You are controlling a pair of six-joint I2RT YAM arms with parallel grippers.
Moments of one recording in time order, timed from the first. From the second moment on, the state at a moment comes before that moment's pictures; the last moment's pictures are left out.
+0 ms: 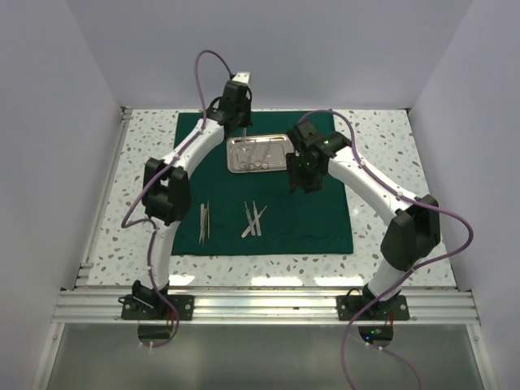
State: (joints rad) left arm -0.42 2.30 2.12 -0.42 -0.17 -0.28; right arm 0.58 1.71 1.58 -1.04 0.09 0.50
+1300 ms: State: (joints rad) left arm -1.01 2.17 1.74 -0.52 -0.33 -1.01; right arm 0.57 0.96 1.44 -1.22 0.37 0.59
